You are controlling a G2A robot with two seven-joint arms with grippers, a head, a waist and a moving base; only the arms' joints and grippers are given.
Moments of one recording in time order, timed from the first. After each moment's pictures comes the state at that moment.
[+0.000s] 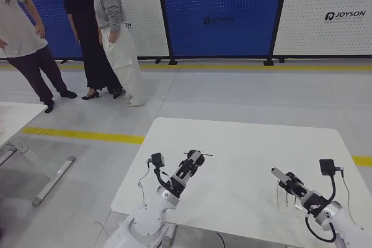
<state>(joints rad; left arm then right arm) 1.69 -1.20 -1.22 -1.91 -0.09 -0.29 0.04 -1.62 -1.05 1.48 -1.91 -0.07 -0.09 0.61</state>
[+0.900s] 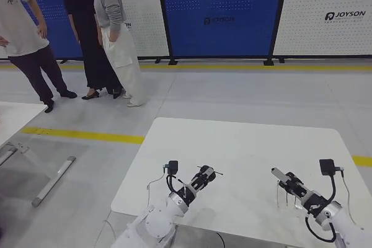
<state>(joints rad) 1.62 -1.21 -1.10 -1.76 0.07 -0.10 -0.05 -1.62 -1.05 1.48 -1.91 -0.07 -0.09 0.61</state>
